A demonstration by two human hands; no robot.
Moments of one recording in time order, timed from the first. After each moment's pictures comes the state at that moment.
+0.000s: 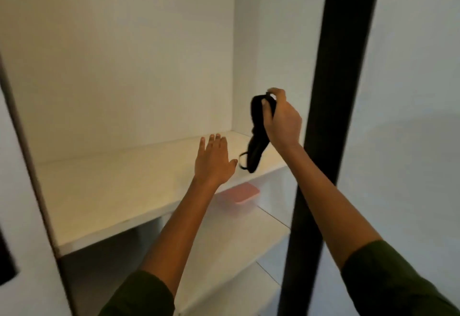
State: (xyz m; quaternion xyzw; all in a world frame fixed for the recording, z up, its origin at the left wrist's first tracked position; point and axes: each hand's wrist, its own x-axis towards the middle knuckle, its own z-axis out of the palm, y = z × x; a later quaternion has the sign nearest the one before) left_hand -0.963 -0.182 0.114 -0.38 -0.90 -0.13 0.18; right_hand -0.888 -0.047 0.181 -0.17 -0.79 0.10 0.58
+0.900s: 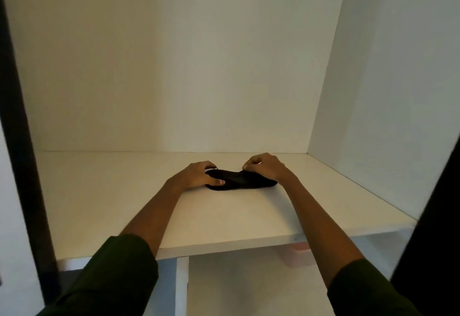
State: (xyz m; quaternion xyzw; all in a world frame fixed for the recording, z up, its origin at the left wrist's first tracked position) left_hand -1.126 -0.260 0.098 -0.17 -0.93 -0.32 -0.05; right_hand -1.118 -0.040 0.113 0.00 -0.95 0.29 0.07
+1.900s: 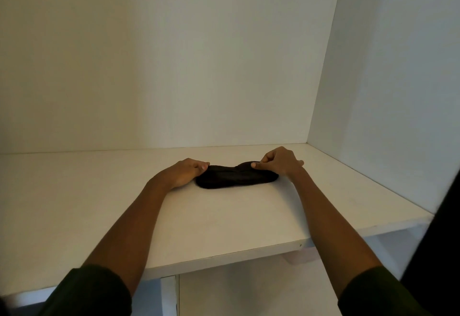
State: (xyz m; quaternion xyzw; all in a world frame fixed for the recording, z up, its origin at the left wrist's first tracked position) left_hand -1.161 -0.259 0.085 -0.19 -0.92 -0.34 -0.07; right_hand -1.140 0.003 0.097 -0.10 -0.94 0.29 0.12
